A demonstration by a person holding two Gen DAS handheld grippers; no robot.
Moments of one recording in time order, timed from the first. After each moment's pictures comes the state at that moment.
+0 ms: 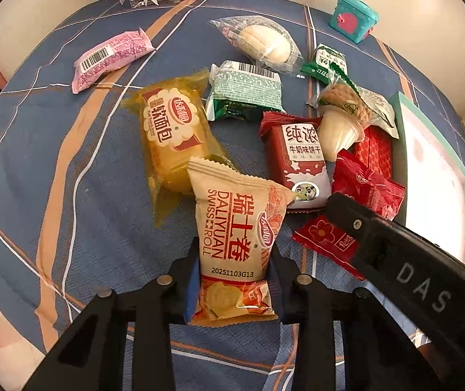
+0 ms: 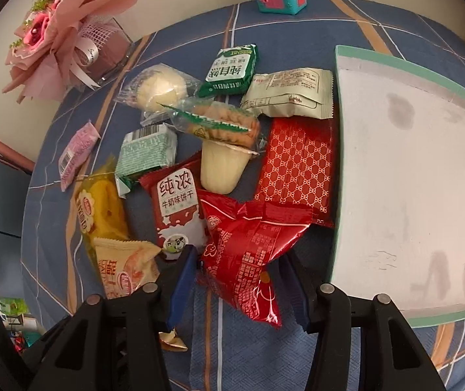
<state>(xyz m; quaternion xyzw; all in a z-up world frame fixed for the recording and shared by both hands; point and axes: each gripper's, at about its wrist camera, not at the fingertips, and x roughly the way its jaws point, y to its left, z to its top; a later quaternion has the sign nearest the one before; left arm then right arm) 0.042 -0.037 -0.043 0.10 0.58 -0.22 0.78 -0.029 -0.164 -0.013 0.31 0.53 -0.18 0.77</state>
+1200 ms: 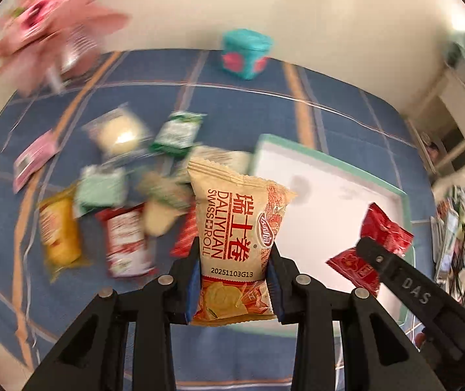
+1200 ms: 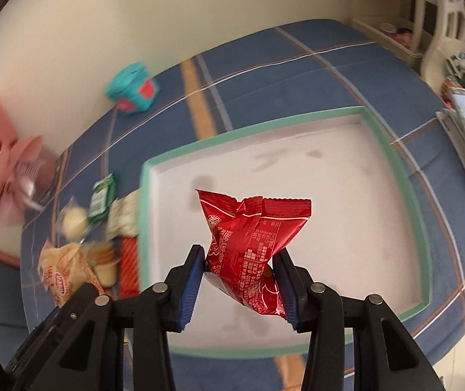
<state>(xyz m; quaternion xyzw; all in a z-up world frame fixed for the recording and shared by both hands) -0.018 -0.172 0.052 0.11 0.52 -0.31 0.79 -0.145 -0.316 0.043 0.38 0.44 -0.33 0.74</state>
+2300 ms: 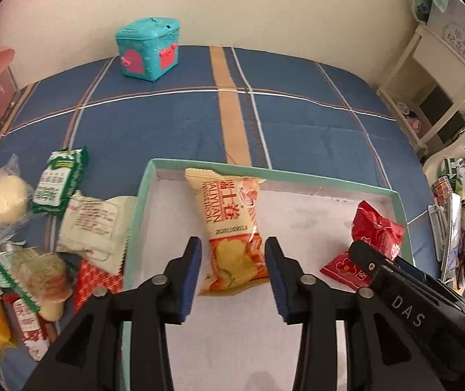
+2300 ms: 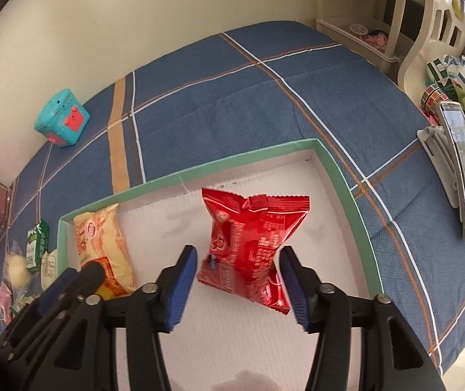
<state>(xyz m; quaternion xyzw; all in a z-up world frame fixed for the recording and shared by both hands) -0.010 -0.286 0.001 0.16 0.51 -0.38 0.75 -0.150 -0.401 0.003 0.35 0.45 -0.40 0.72</state>
